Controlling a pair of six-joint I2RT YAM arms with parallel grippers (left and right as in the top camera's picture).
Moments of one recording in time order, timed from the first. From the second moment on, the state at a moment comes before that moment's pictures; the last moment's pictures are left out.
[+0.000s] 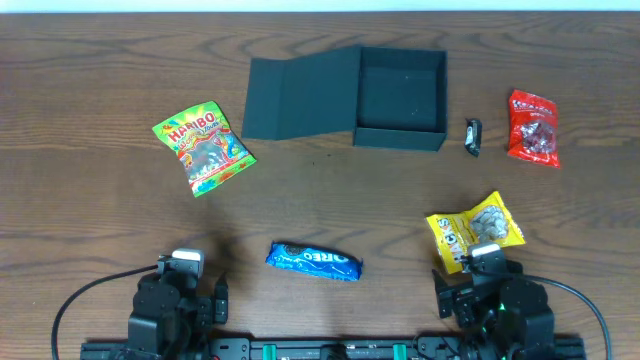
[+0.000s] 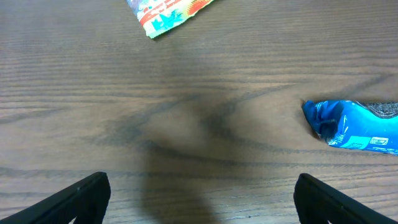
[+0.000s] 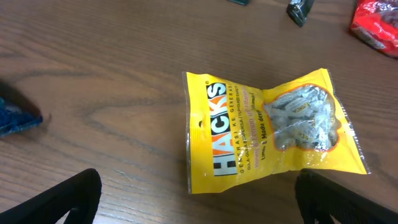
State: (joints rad) left arm -0.23 0.01 0.38 -1.14 -0.06 -0.07; right arm 0.23 0.01 0.36 -1.07 0.03 -0.07
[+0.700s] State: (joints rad) left arm -0.23 0.01 0.38 -1.14 -0.06 -0.07; right arm 0.23 0.01 0.36 -0.65 -0.12 0.16
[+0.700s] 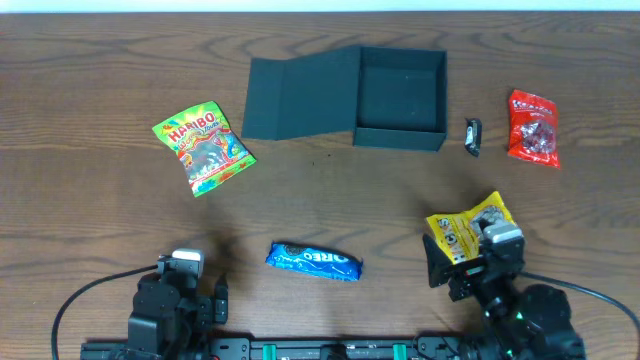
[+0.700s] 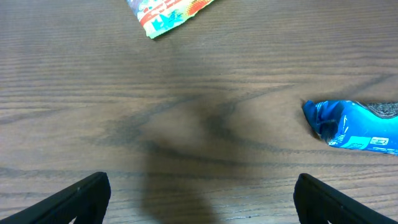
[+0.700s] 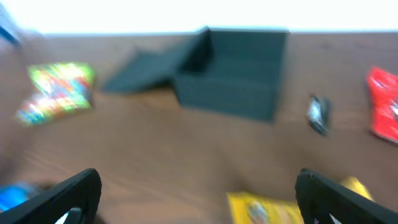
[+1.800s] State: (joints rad) left arm -0.23 0.01 0.38 -1.14 -0.07 -0.06; right arm 0.23 1.15 1.20 -1.06 -0.28 0.17
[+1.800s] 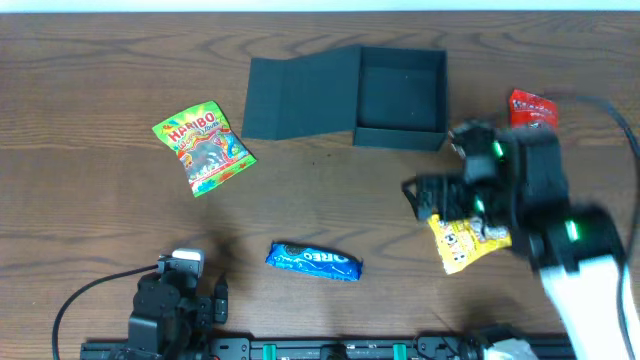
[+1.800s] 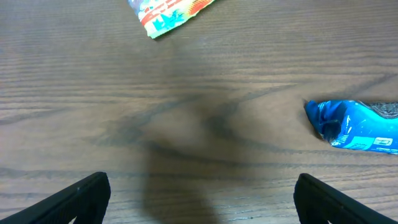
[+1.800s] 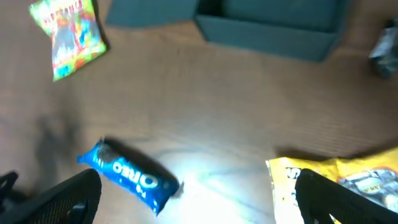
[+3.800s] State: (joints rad) left arm -0.23 0.01 0.38 -1.14 -0.07 -0.06; right arm -0.38 1.78 1.51 -1.11 -0.12 0.06
